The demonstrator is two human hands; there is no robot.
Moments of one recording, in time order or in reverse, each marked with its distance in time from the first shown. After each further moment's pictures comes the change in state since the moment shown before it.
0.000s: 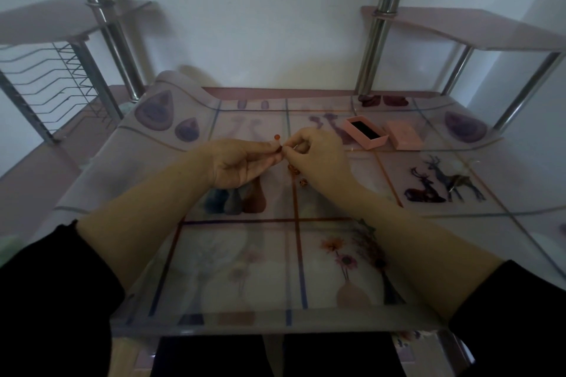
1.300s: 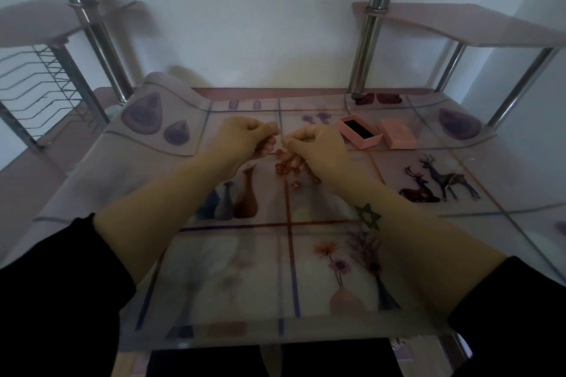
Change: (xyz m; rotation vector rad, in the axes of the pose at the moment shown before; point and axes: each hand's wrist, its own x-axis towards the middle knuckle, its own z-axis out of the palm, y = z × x) left_hand 0.022 0.001 0.024 0.588 0.301 0.516; right_hand 0.009 0.001 -0.014 0.492 -0.101 0.299
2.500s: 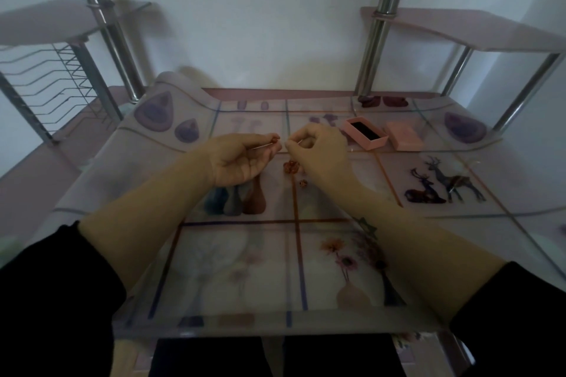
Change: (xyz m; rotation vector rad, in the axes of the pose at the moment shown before) left_hand -0.013 -0.006 -0.029 -0.696 -0.261 -0.506; right_hand -0.012 -0.004 0.013 -0.356 0.187 -0.223
